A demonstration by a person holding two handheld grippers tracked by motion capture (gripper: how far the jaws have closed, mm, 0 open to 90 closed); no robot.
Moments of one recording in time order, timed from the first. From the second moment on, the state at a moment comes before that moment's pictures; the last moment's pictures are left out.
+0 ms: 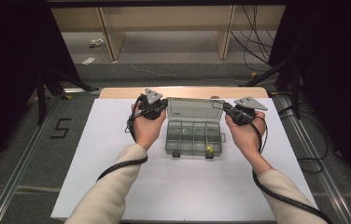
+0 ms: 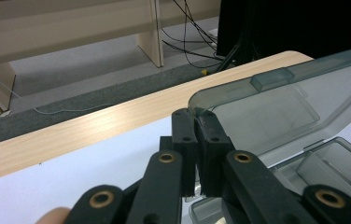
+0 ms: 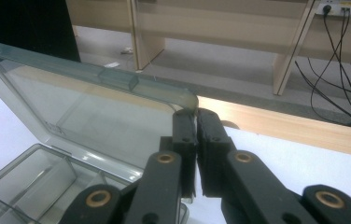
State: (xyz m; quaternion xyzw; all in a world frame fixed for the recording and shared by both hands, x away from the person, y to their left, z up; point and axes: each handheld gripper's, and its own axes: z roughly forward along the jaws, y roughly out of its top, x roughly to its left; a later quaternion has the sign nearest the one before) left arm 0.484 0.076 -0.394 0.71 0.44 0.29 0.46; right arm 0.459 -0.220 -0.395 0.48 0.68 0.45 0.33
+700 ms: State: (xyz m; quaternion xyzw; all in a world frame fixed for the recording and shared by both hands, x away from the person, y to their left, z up) left arm 0.472 0.077 -0.399 0.71 0.43 0.30 0.47; right arm 0.446 -0.221 -0.399 0.47 0.68 0.45 0.33
